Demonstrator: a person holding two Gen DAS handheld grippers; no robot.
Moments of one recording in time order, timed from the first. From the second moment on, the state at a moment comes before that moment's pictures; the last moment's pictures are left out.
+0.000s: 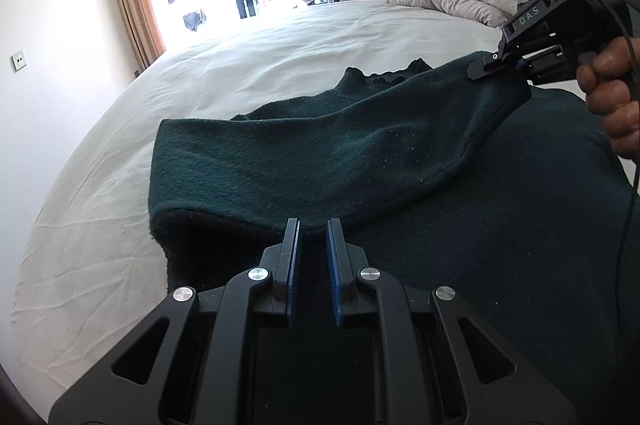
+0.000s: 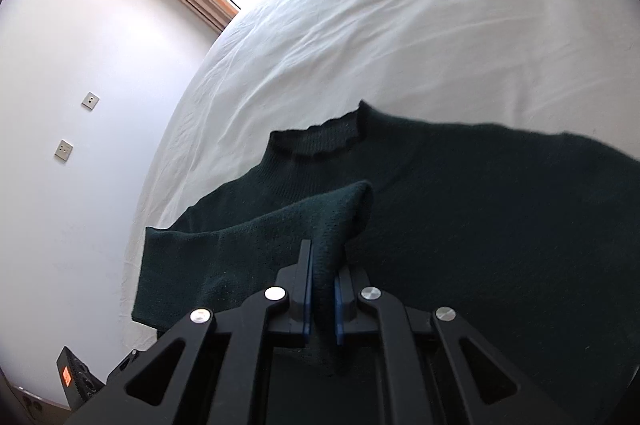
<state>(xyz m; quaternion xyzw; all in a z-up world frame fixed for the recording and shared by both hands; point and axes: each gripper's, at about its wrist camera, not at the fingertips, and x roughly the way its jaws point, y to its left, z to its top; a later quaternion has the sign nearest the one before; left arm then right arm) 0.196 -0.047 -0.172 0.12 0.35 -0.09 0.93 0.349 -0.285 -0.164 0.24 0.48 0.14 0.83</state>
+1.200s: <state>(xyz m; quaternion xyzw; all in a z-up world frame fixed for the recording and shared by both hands) 0.318 -0.001 -0.184 0.09 0.42 0.00 0.90 0.340 -0.361 -0.205 0.32 0.54 0.05 0.78</state>
